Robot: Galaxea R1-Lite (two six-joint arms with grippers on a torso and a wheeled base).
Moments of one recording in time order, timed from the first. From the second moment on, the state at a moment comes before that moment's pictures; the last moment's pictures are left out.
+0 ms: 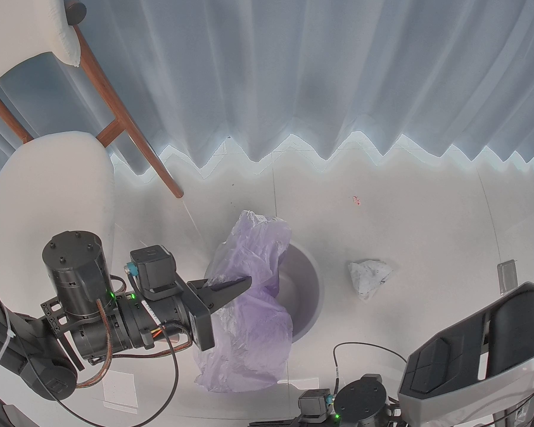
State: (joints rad) left arm -0.62 1.67 -0.41 -1.13 -0.32 -0.13; right arm 0.94 2.33 -0.30 -1.55 0.26 0.62
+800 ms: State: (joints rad) left arm -0.65 1.67 -0.40 -1.14 -0.30 -0.13; right arm 0.81 2.45 -0.65 -1.55 0.00 0.62
